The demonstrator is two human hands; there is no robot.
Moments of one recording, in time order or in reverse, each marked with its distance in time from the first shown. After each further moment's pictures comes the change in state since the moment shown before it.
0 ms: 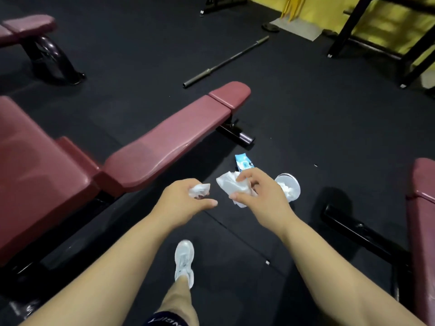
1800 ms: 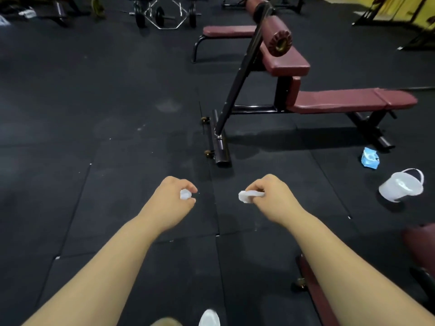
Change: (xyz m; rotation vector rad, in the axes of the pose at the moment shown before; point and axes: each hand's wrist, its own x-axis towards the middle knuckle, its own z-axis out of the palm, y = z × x) left_hand -1.030 -0.124 0.248 0.109 0.663 -0.498; right_hand -0.864 0.038 0.135 -0.468 -0.686 -0.354
